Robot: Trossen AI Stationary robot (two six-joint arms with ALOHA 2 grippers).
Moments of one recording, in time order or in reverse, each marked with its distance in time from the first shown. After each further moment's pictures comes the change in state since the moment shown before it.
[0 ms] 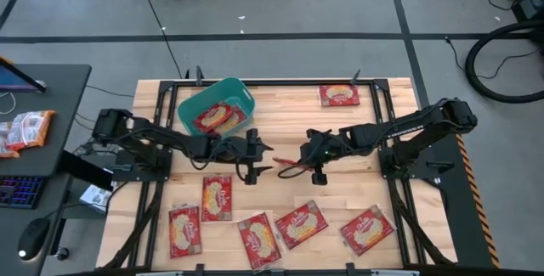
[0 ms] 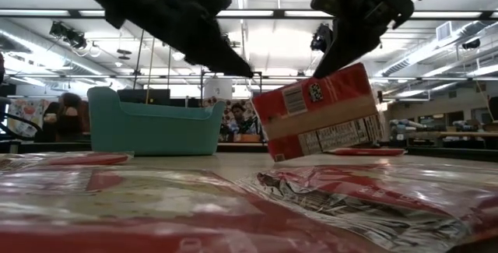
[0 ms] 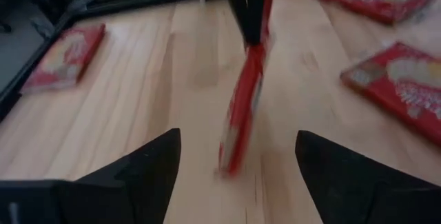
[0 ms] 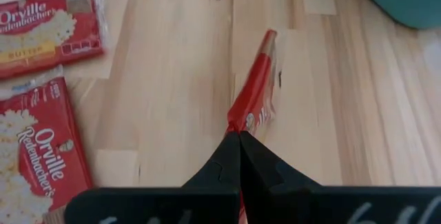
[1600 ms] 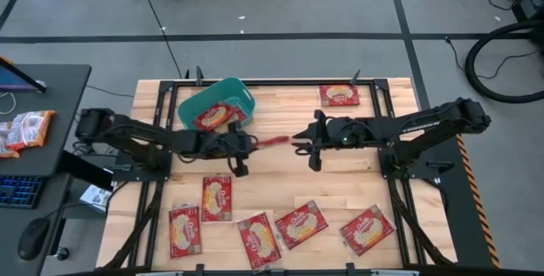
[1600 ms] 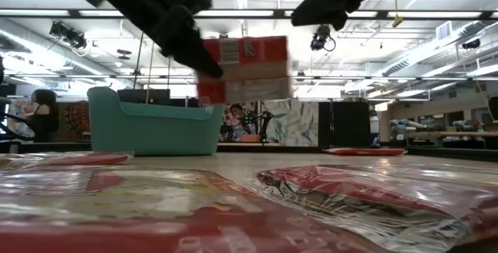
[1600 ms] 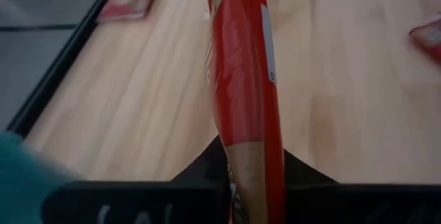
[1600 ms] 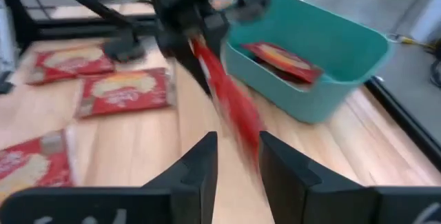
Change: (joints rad) left arm -0.002 -0.204 -0.003 -0.383 -0.196 -0.121; right arm -0.021 -0.156 0.001 0.195 0.196 0.043
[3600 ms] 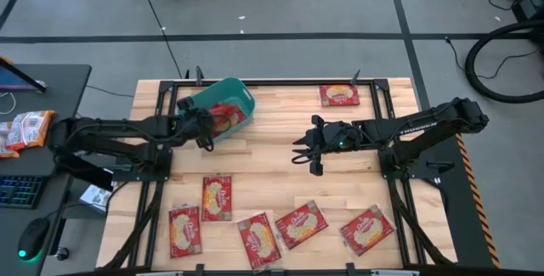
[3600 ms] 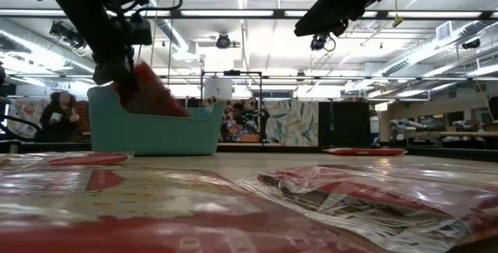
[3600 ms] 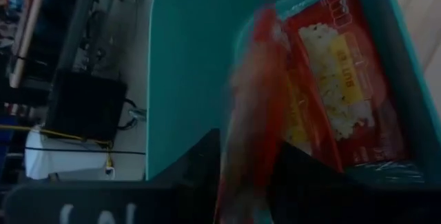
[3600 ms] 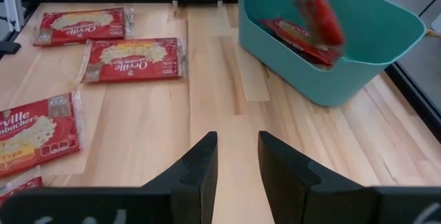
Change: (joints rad) left arm 0.240 -0.359 -0.139 -0.597 -0.423 0.101; right arm 0.017 0.032 -0.001 -0.045 -0.039 -0.031
